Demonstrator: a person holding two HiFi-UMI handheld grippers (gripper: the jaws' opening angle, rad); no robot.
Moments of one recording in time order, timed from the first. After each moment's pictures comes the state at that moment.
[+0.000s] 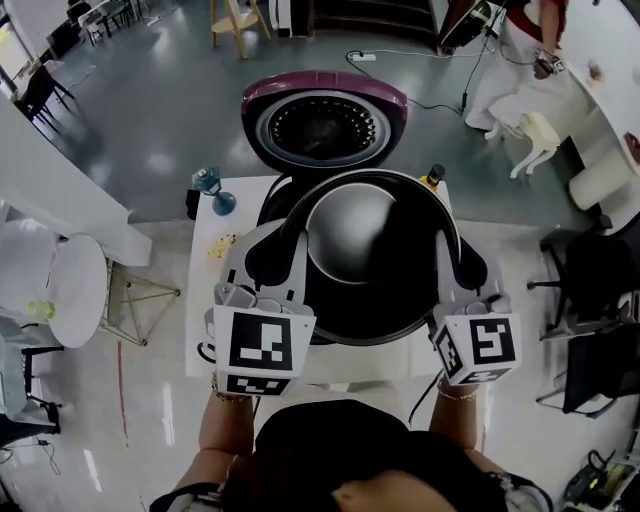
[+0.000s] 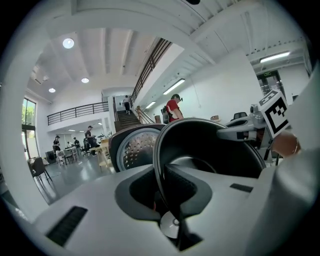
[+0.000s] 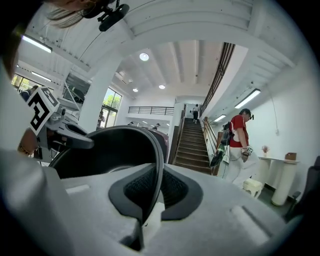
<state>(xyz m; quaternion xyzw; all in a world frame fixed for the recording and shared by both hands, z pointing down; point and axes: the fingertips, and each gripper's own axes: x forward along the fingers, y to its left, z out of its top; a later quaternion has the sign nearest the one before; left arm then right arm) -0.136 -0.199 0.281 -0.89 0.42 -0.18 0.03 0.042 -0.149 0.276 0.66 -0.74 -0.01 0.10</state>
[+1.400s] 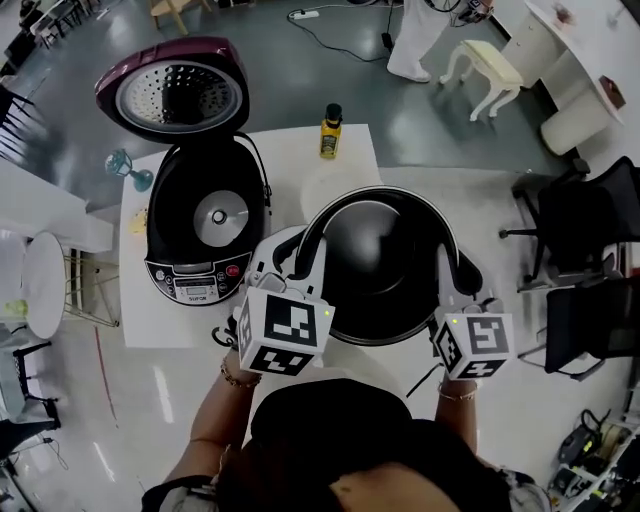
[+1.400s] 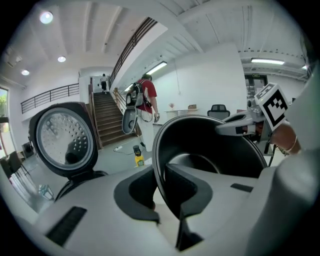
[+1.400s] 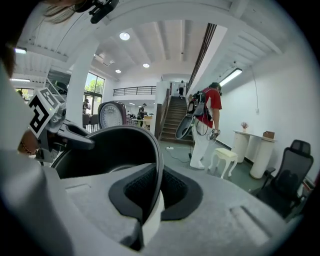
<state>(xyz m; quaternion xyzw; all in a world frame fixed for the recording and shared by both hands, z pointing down) 0.097 -0.080 0.374 -0.91 0.31 -0.28 -0.02 0.268 0.001 0.365 0.71 -0.68 0.12 0.16</state>
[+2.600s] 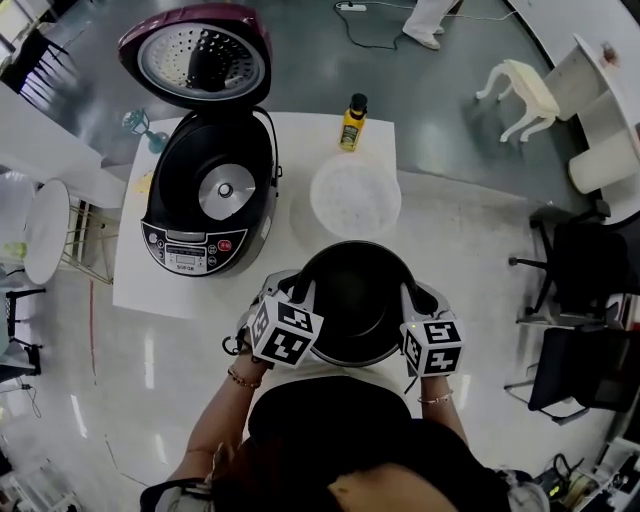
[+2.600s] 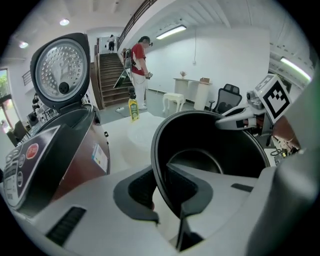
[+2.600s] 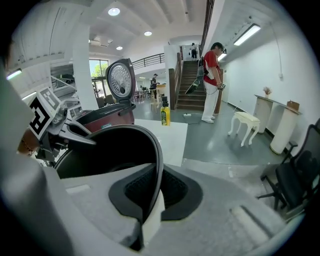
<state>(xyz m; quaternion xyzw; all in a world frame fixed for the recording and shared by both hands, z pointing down) 0.079 -0.011 0.544 -0.84 0.33 -0.41 -0.16 0.259 0.034 0.536 0.59 -0.72 0.27 0.25</state>
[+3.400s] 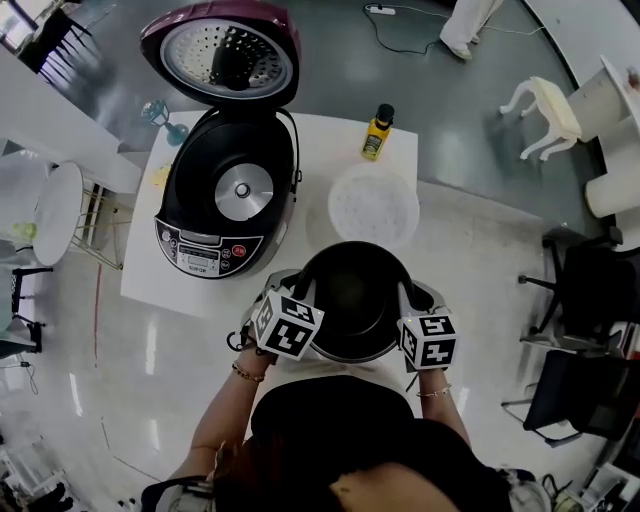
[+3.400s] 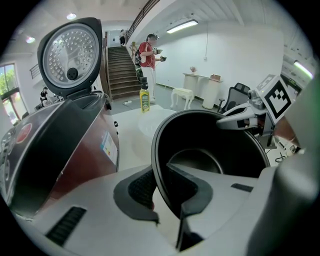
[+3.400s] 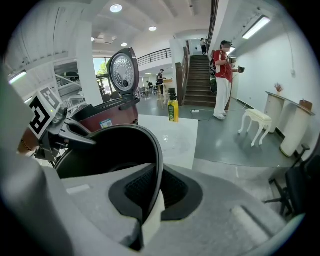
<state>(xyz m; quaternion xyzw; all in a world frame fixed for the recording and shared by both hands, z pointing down) 0.057 -0.036 0.569 -0.81 0.36 -0.42 -0.19 0.241 -0.007 0.564 0.55 -0.74 0.28 0.27</state>
